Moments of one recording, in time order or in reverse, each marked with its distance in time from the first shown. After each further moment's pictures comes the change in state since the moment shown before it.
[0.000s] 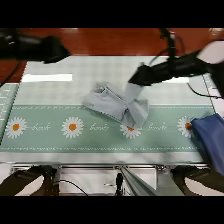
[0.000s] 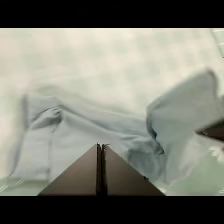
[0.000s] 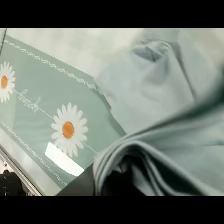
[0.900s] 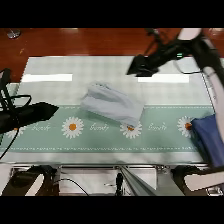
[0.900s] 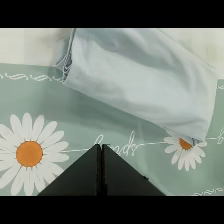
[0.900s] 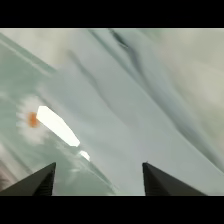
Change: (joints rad) left arm 0.088 0.453 -0.711 0.016 0.109 -0.110; right arm -0.169 -0.277 0.313 -0.091 0.297 -0.015
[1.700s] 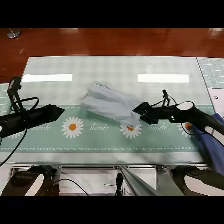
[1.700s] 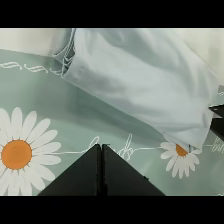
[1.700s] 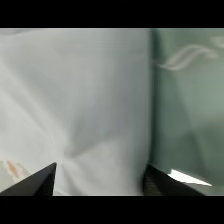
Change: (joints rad) left arm -0.001 -0.020 -0.108 -0.080 0.109 -0.002; right arm 0.000 0.285 -1.118 0.451 -0.708 -0.067
